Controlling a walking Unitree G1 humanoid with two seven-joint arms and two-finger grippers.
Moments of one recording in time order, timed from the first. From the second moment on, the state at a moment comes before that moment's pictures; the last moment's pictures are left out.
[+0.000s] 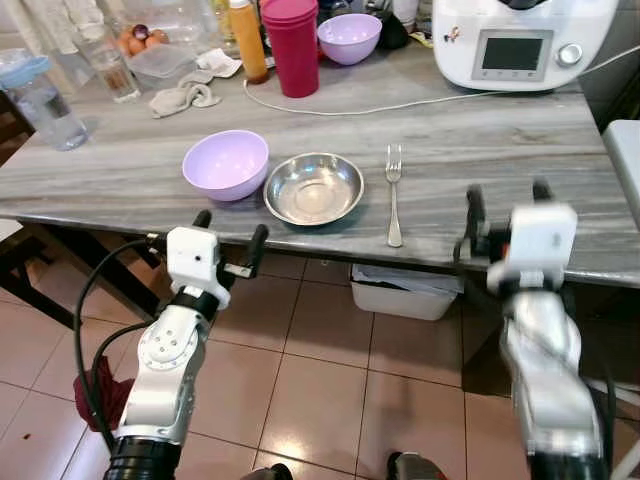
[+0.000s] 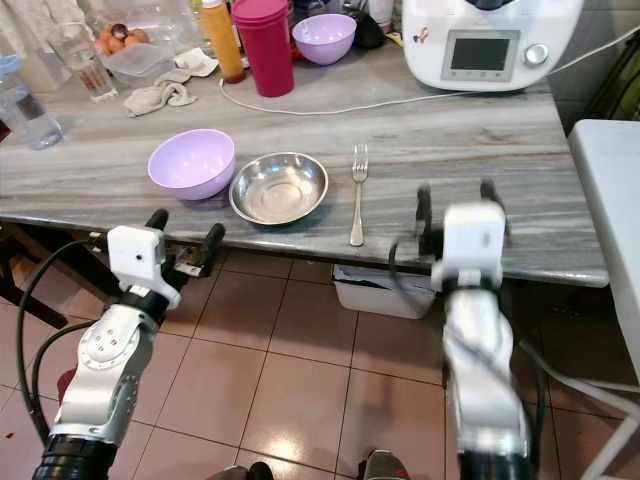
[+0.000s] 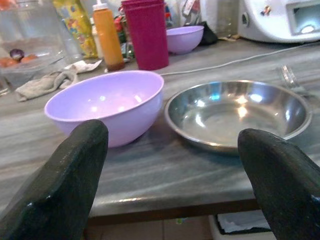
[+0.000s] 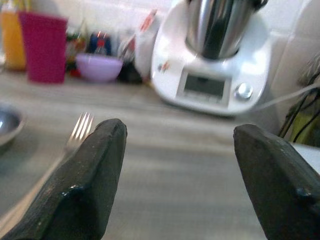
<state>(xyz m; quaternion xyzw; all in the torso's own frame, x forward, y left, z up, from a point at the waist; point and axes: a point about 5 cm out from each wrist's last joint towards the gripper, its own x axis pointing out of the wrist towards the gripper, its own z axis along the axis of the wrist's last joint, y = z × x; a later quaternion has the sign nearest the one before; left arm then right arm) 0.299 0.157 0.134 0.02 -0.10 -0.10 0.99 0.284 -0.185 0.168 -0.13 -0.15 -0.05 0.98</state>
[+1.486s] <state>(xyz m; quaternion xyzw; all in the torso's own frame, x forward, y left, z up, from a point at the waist) 0.283 0.157 0.108 0.02 -0.03 -0.06 1.00 0.257 -0.147 0.164 -0.08 -0.10 -0.01 0.99</state>
